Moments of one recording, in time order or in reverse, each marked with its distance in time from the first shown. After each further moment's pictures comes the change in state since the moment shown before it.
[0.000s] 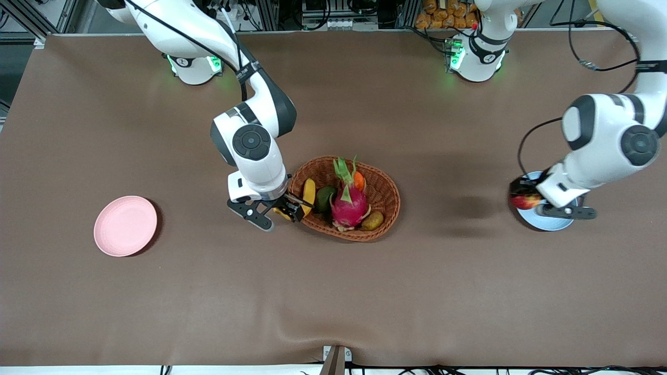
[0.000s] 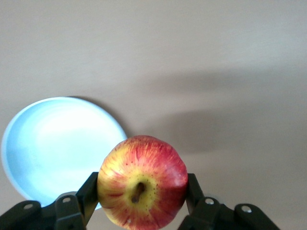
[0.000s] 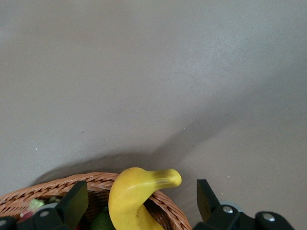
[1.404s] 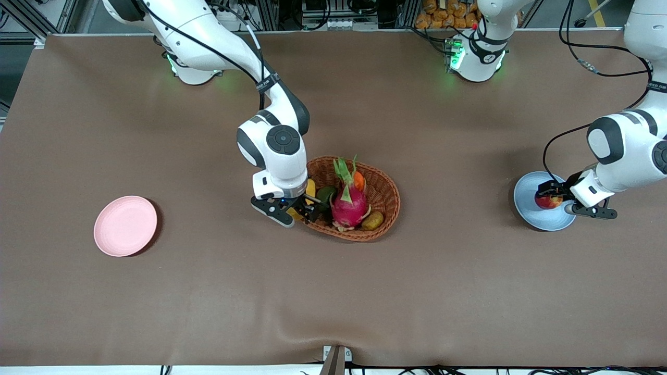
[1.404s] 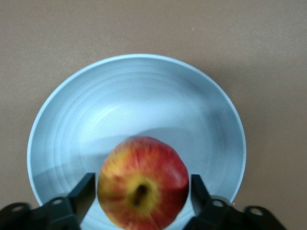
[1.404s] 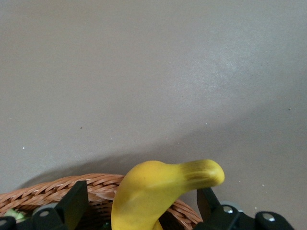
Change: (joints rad) left arm 0.237 0.183 -0.005 -0.073 0.004 0.229 0.273; right arm 0.065 0.089 -0.002 -0.022 -0.142 0.139 0.154
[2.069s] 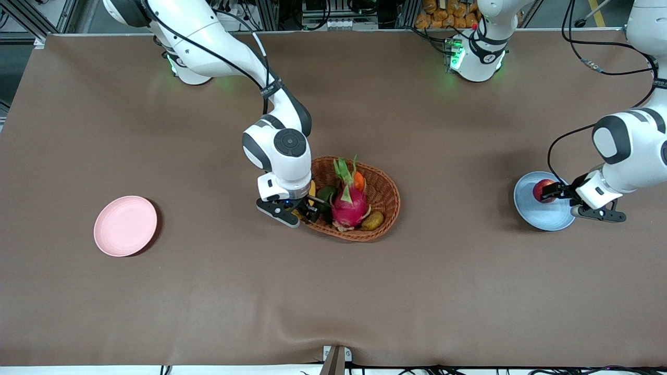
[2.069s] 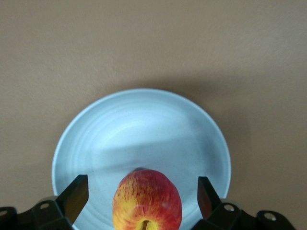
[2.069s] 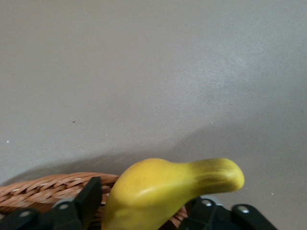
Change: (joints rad) left arm -0.001 -0.036 -0.026 0.059 0.000 -0.043 0.002; right arm 0.011 0.037 0.000 0.003 -0.043 0.031 0.003
